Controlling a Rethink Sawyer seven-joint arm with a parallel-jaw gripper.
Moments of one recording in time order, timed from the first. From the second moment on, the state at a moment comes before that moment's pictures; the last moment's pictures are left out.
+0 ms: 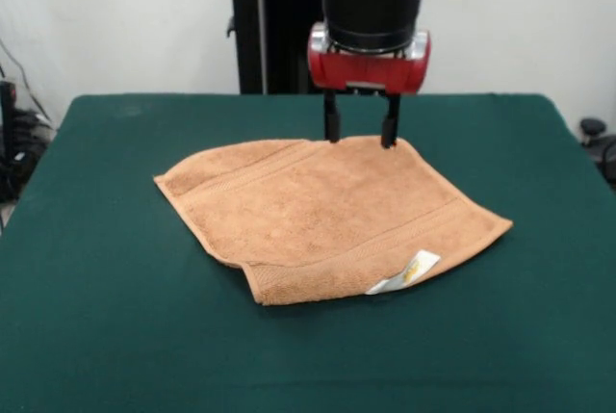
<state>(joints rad) -0.35 -0.68 0.29 1.57 -0.29 0.82 2.01</state>
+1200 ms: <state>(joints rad) -0.46 -0.54 0.19 1.59 -0.33 0.62 2.01</state>
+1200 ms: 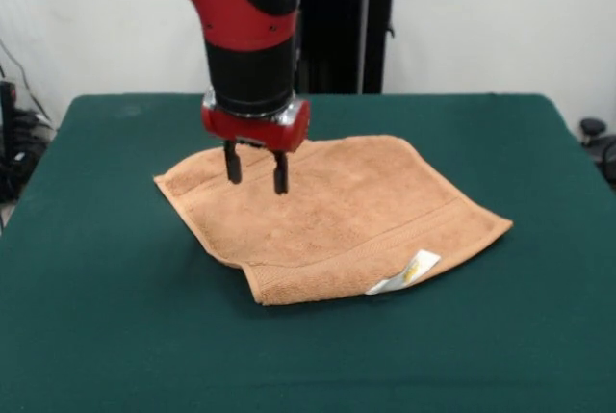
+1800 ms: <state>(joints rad) -0.43 -0.42 0.14 1.58 -0.35 0.49 2.01</state>
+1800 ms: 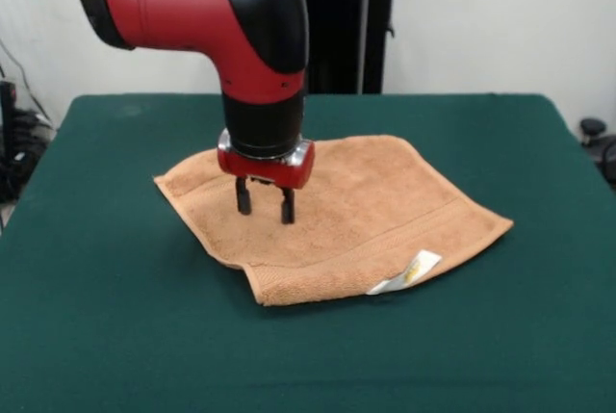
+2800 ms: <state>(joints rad) -0.42 -0.35 0.17 1.39 -0.35 0.81 2.00</state>
